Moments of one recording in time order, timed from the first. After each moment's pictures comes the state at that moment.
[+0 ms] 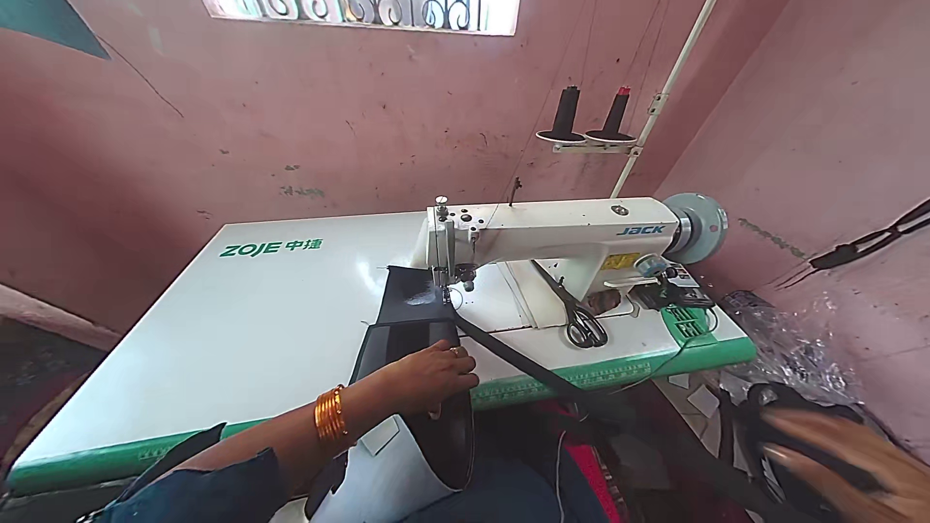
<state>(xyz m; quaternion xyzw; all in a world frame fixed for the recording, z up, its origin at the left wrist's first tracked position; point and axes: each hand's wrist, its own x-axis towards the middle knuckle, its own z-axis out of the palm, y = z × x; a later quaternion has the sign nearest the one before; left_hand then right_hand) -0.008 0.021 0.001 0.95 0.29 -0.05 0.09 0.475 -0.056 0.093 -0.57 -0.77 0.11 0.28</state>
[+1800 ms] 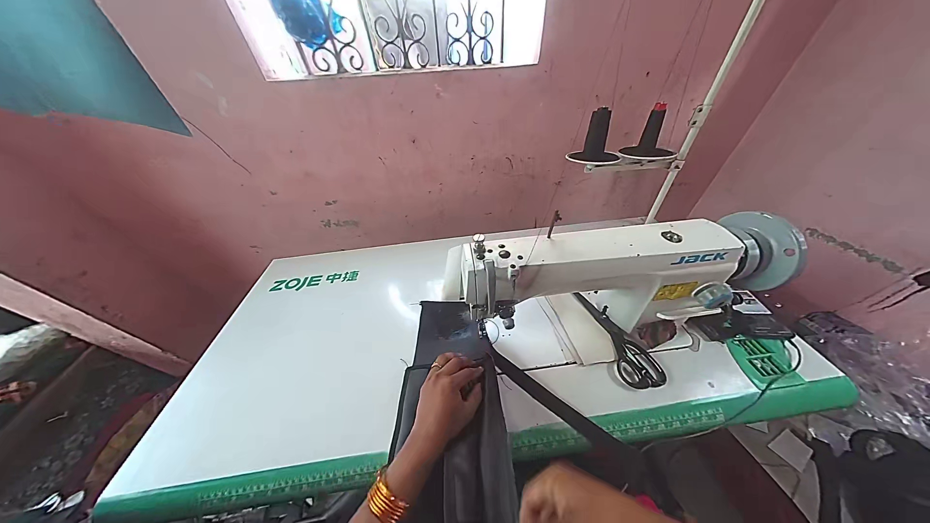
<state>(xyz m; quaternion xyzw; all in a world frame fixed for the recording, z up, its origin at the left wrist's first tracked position) -0.031 0.022 -0.073 0.71 0.59 0.39 0.00 0.218 -0.014 0.029 -0.34 -0.70 0.63 0.00</state>
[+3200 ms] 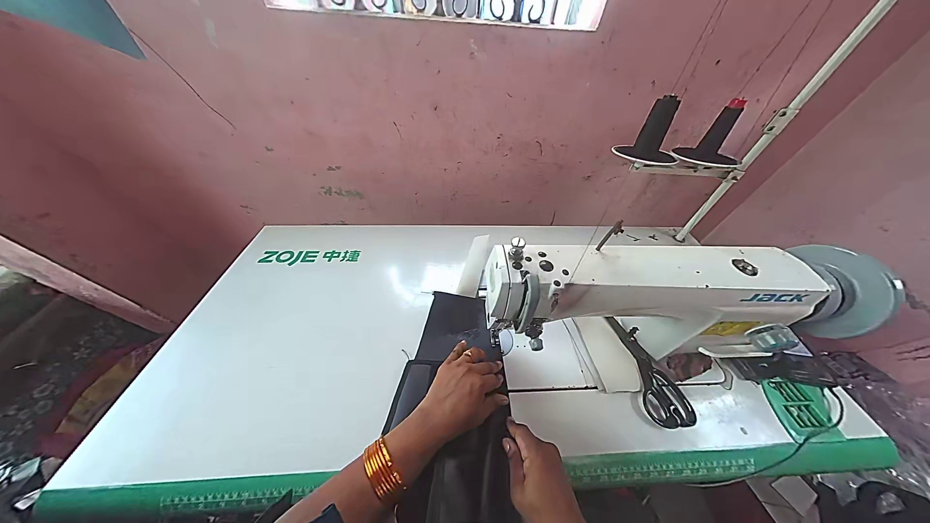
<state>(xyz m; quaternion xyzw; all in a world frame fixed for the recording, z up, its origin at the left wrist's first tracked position) -0.045 0.058 -0.048 0.82 0.53 0.22 0.08 0.143 0.008 -0.029 -0.50 -0.78 0.31 0.21</state>
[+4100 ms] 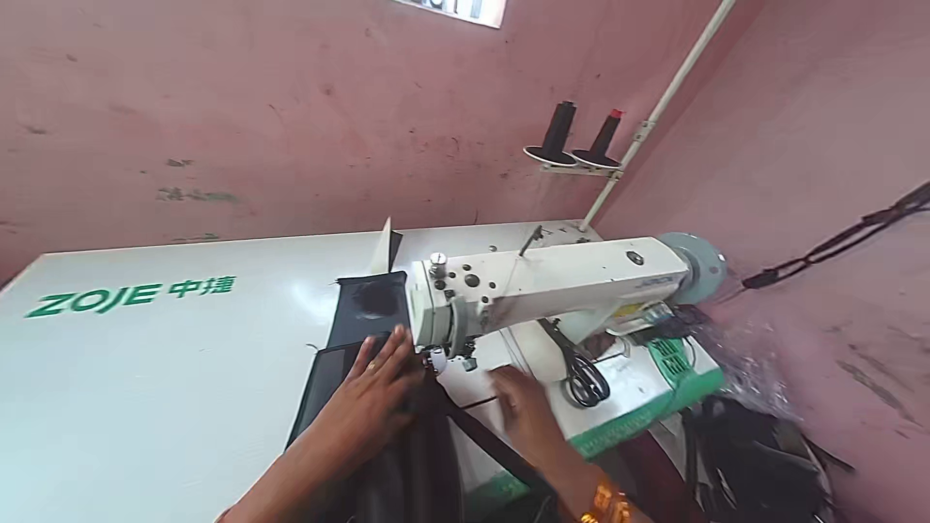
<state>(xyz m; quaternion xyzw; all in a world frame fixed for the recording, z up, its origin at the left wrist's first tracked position) -0.089 0.083 -0.035 0.85 0.46 0.25 0.05 0.189 0.100 -0.019 -0.47 -0.81 0.14 0.31</state>
